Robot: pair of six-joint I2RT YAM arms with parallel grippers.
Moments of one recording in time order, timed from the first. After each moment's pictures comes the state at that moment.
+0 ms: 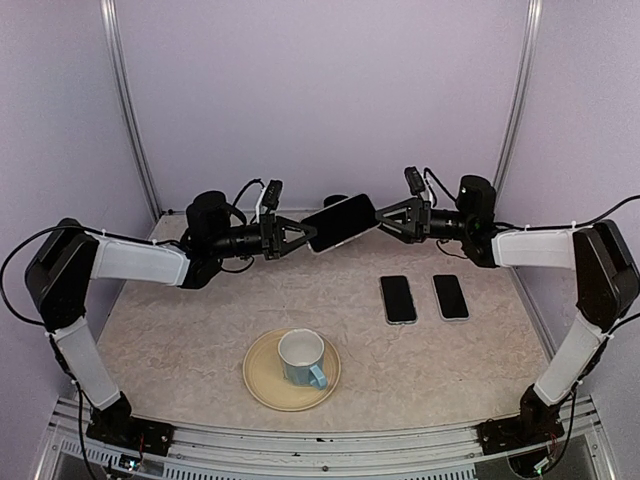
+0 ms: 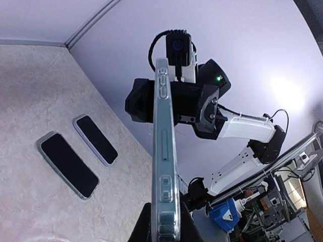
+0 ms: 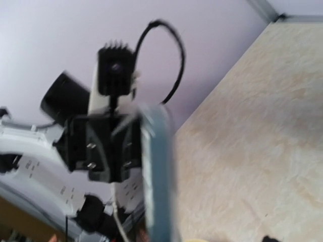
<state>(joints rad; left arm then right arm) -0.60 1.76 1.02 0.76 0.80 -0.90 0.36 1.68 1.04 0.60 -1.05 0.76</state>
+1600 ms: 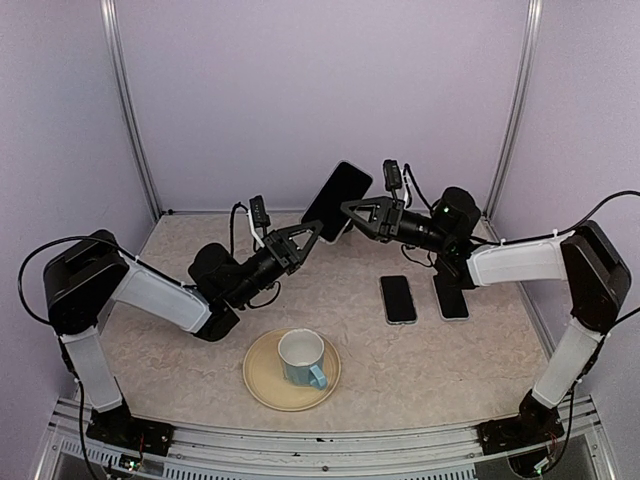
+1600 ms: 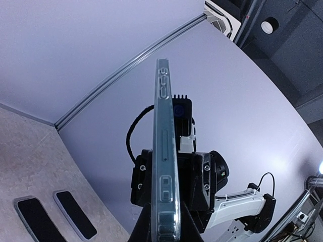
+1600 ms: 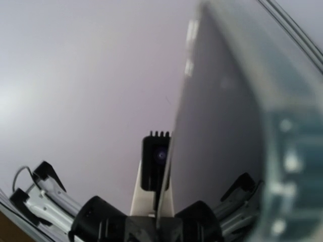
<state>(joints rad) -0.85 1.83 0.81 1.43 0.13 -1.02 0.61 1.70 0.99 1.02 -0.74 1.00</state>
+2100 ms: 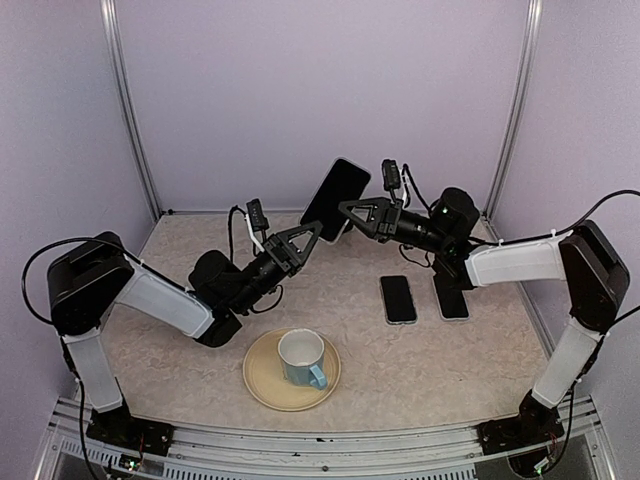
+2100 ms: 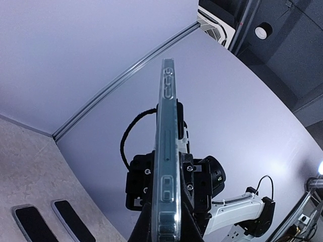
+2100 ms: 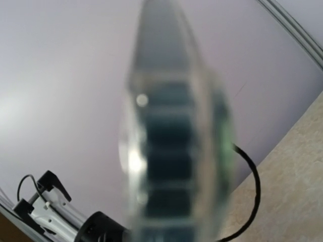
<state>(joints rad) -0.88 1.84 0.79 1.50 0.06 -0.99 0.63 1.71 0.99 1.04 -0.71 1.02</state>
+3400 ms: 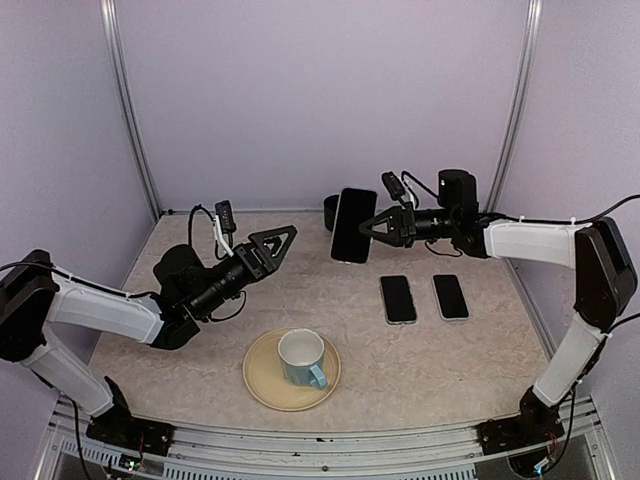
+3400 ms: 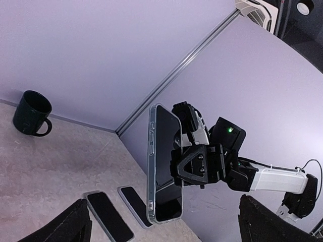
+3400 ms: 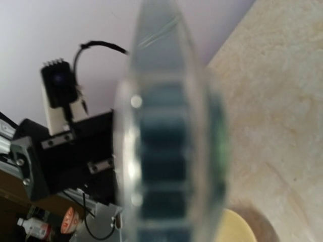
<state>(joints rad) -0.84 1.50 0.60 1.12 -0.01 -0.78 0.45 1.69 1.14 0.32 -1.05 0.69</state>
